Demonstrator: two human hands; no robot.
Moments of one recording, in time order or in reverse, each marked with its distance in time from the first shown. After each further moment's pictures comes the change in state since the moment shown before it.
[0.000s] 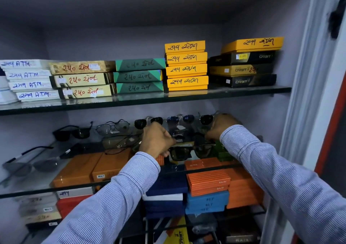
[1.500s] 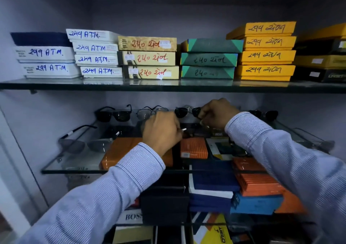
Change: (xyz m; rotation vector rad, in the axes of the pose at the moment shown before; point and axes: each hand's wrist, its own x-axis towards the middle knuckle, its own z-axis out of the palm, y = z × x) left_hand 0.012 -0.099 -0.098 0.455 0.219 0.295; right_hand 0.007 -0.159 0.043 0.025 0.015 -0.406
